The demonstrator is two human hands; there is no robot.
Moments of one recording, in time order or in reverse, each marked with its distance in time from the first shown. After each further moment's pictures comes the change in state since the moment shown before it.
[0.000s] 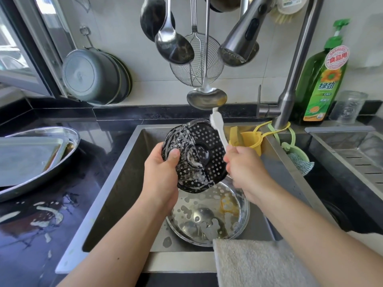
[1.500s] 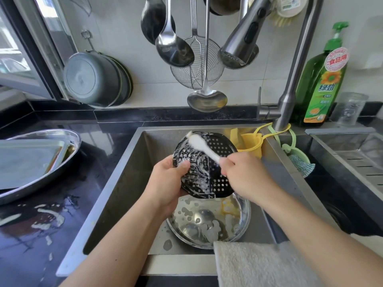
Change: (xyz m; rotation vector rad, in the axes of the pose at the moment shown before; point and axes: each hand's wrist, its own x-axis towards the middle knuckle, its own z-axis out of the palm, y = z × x) left_hand -0.003 0.002 -0.005 0.177 -0.168 -0.210; right_hand -0.008 -0.003 -0.013 -0.507 -0.063 -0.246
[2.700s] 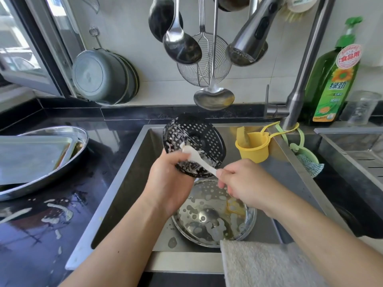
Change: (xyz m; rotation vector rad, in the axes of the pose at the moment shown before) left_hand 0.000 0.010 -0.004 -0.518 -0.275 0.084; right_hand -0.017 -0.008 -0.002 0.179 -0.238 0.022
